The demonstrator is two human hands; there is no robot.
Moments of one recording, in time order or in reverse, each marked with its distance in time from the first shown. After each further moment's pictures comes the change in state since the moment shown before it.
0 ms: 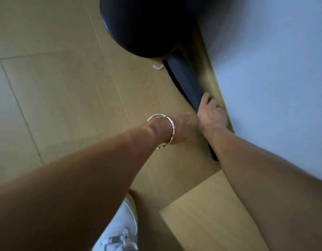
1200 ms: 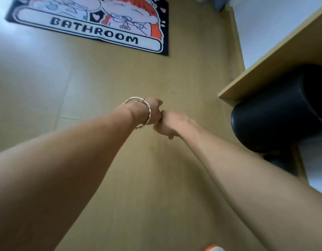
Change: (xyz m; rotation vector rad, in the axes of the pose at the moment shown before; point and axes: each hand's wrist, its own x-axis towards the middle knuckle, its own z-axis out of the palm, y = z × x) left_hand -0.270 -0.271 -0.221 -0.010 0.565 -0.461; right_hand -0.168 -0.411 -0.258 0.033 -0.153 -0.749
